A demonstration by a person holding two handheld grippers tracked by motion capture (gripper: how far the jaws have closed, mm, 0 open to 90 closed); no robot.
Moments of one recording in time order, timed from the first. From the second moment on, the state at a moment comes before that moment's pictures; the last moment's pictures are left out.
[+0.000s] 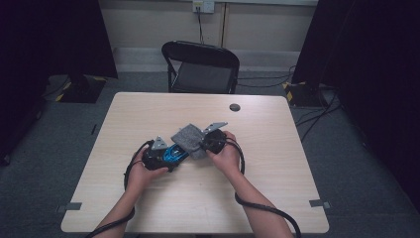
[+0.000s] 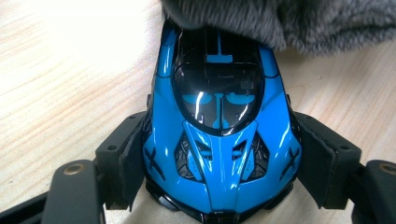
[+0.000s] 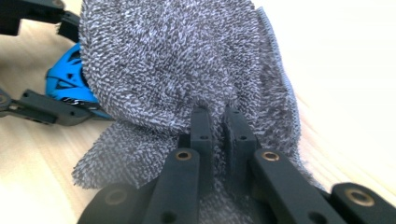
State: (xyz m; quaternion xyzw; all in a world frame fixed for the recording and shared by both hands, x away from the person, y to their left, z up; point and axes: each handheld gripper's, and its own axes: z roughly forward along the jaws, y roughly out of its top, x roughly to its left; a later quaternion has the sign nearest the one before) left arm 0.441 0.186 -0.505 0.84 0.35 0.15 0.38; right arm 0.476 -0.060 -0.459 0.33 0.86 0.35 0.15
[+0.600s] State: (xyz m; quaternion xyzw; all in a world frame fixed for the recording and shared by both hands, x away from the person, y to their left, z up) left arm 0.441 0.186 -0.505 0.84 0.35 0.15 0.38; right arm 0.487 -0.105 -0.454 0.38 0.84 0.35 0.17
